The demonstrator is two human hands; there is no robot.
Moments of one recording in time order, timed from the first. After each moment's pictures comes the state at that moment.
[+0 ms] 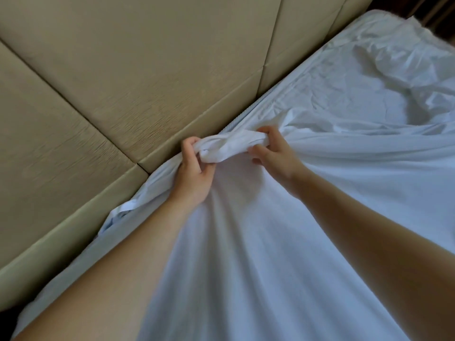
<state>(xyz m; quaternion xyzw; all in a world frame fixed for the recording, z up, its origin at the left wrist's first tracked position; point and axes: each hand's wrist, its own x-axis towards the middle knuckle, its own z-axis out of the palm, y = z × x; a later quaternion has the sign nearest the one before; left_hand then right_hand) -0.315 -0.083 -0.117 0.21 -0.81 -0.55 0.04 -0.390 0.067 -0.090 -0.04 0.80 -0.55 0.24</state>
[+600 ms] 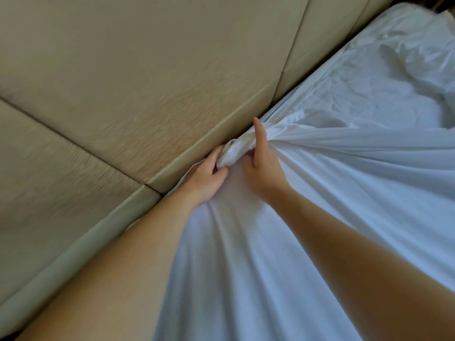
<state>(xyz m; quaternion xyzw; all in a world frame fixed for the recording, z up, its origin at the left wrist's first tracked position) -0.361 -0.114 -0.145 0.15 -0.81 -0.55 -0.13 -0.402 0.021 -0.124 -0.13 0.88 -0.43 0.15</state>
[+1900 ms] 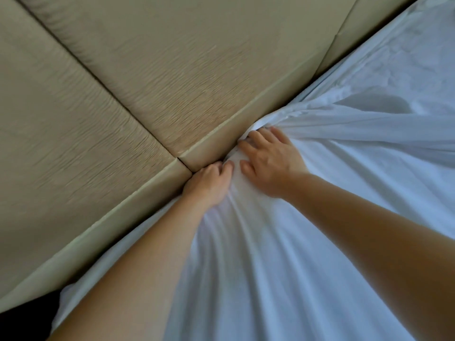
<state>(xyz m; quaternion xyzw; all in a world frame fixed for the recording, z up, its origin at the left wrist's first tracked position) -0.315 -0.137 -0.171 0.28 -0.87 -0.31 -0.24 -0.389 -0.012 -0.141 -0.42 0.90 0.01 0.11</state>
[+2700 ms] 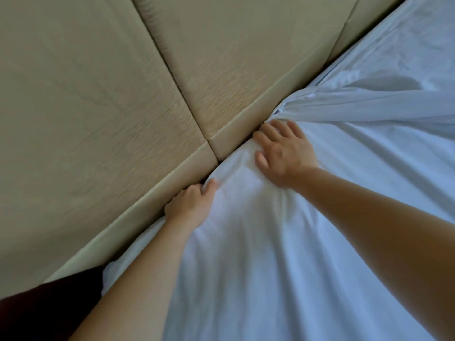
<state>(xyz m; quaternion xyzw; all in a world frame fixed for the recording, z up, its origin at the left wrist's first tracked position) -0.224 -0.172 -0.148 0.38 -0.86 -0.21 -0.26 -0.362 -0.014 -0.150 -0.38 0.92 0.01 0.06</state>
